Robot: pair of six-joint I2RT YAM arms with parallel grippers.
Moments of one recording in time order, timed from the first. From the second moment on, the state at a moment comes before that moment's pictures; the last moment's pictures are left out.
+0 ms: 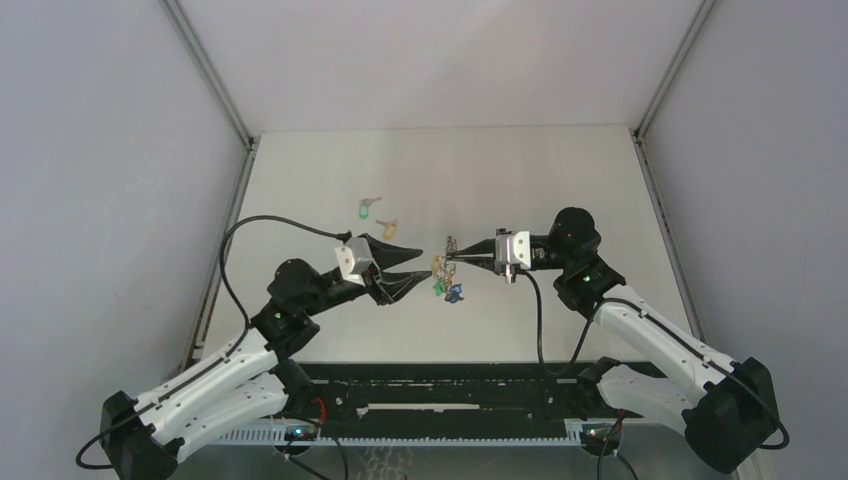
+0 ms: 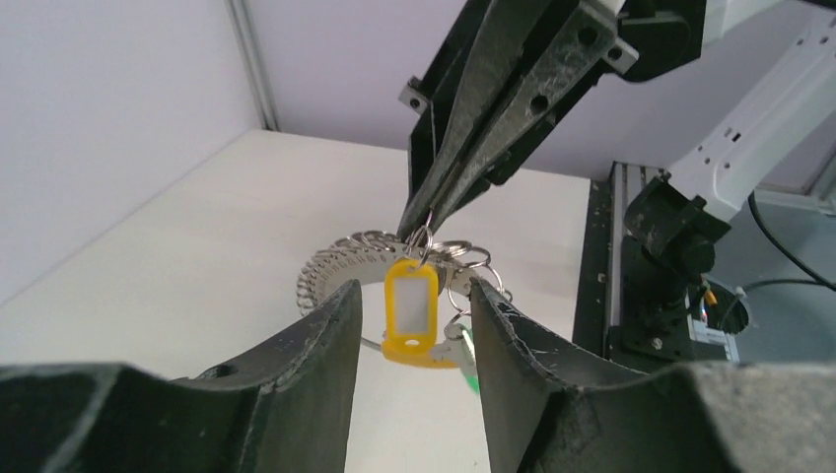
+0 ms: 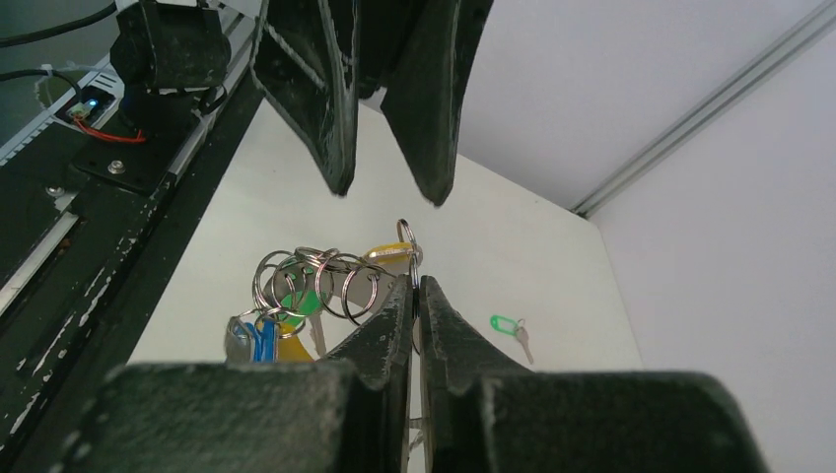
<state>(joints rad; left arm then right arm) -0.78 0.73 0.53 0.42 0.43 -0.07 0.56 1.02 0.72 0.33 -1.04 -0.49</state>
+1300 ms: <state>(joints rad) -0.78 0.85 0.59 0.33 0.56 0.03 0.62 1.01 0.72 0.16 -1.02 -0.71</state>
